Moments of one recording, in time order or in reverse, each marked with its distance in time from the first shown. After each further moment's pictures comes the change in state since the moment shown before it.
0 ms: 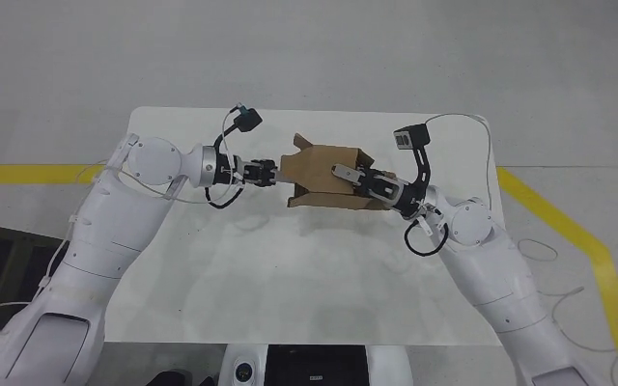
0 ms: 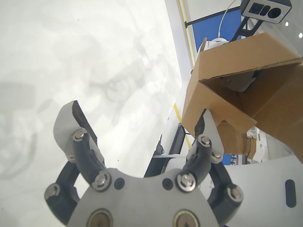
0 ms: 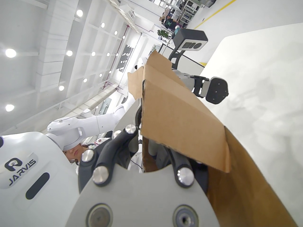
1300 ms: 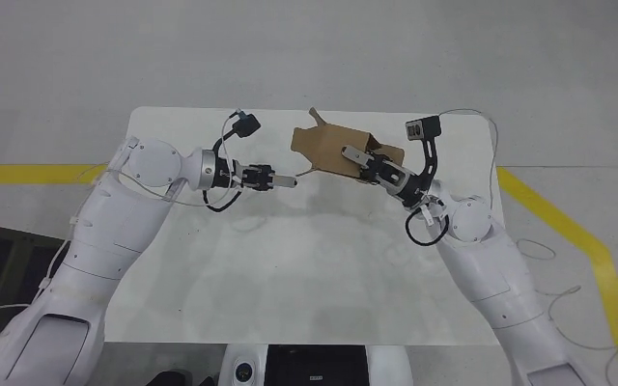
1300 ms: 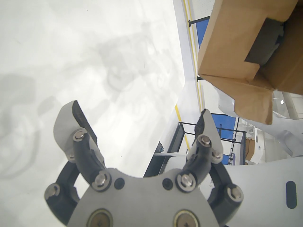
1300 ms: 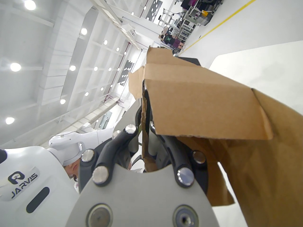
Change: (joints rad) left arm 0.017 0.003 0.002 0.002 0.021 0.014 -0.025; right arm 0.003 -0.025 0.027 0.044 -0.012 0.002 -0.105
